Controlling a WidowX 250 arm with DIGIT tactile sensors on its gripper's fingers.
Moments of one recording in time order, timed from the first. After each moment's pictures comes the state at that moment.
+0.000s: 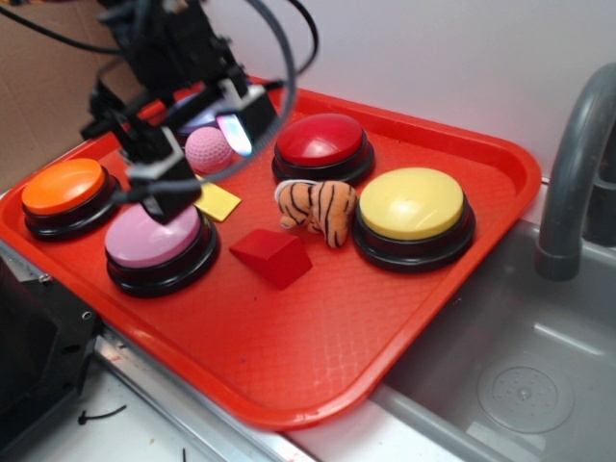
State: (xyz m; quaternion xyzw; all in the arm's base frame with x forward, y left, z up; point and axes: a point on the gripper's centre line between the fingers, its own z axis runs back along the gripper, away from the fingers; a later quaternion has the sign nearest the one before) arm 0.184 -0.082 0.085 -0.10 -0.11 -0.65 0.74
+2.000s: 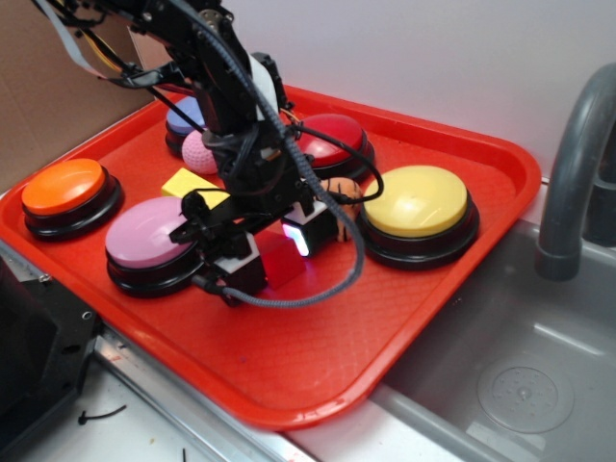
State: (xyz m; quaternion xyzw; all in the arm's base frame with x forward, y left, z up) arm 0.192 -0.083 0.019 -0.06 -0.04 -0.70 0.71
